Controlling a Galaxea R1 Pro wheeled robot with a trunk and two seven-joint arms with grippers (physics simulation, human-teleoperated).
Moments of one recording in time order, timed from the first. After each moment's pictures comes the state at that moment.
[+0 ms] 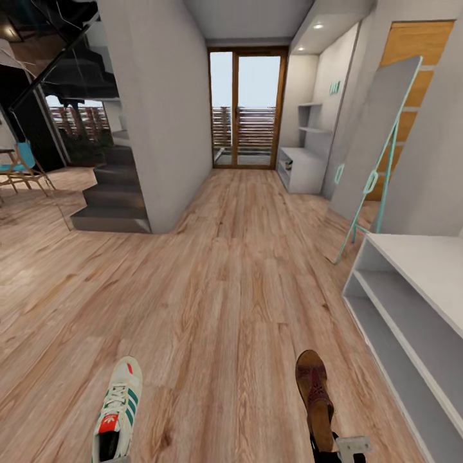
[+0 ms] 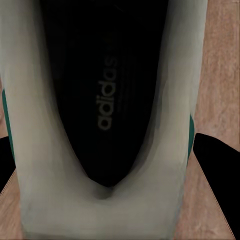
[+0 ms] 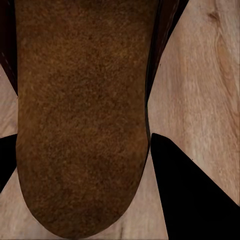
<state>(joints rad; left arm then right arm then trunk) -0.16 0.06 0.12 -0.37 0.03 -0.52 0.07 -0.16 -0.09 0.09 -0.50 -0.03 -0.48 -0.03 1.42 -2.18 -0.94</state>
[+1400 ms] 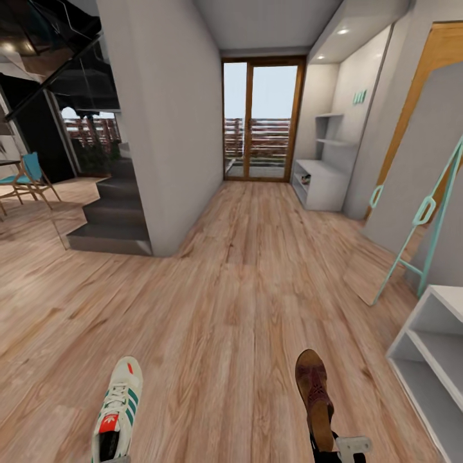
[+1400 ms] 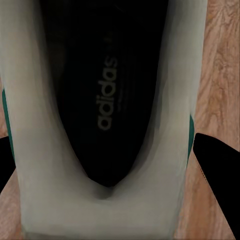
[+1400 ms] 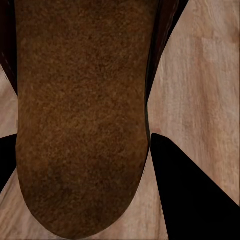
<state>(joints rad) -0.16 0.06 0.12 -0.37 0.03 -0.52 0.07 -0.16 -0.09 0.09 -0.51 -0.03 -0.48 -0.03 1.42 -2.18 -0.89</state>
